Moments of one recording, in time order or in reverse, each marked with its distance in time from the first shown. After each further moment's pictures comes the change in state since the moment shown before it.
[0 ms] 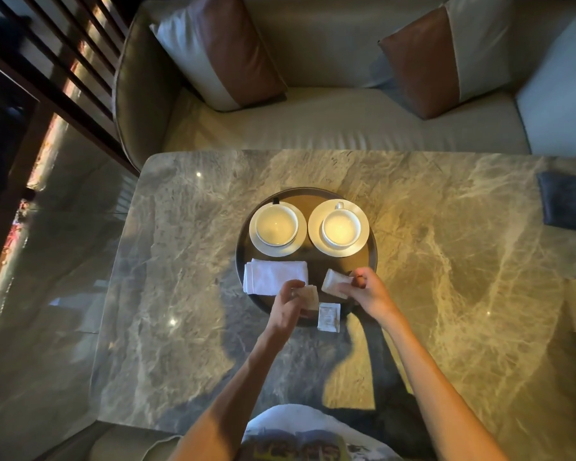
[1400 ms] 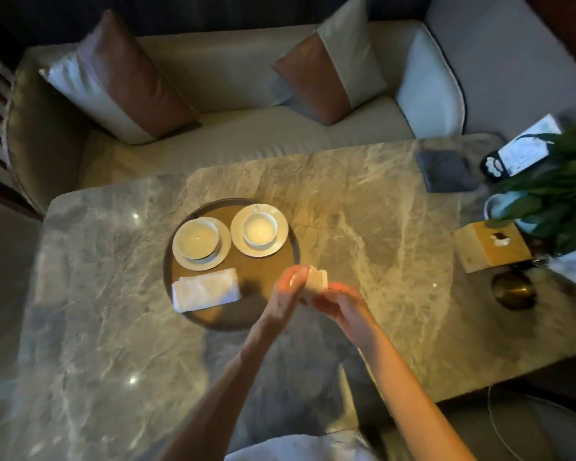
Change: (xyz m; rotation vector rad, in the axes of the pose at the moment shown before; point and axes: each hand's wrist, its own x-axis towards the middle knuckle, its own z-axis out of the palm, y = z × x) left_hand -0.015 0.030 0.116 0.155 -0.265 0.303; right_hand -0.111 0.027 -0.068 0.902 0.091 0.077
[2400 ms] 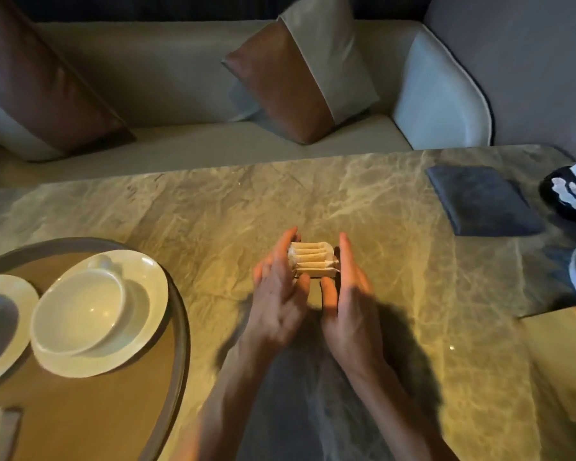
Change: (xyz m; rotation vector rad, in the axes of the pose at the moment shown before) left_hand 0.284 -0.079 0.121 0.553 0.188 0.592; right_hand 0.283 -0.049 -0.136 -1.050 0.350 -1.112
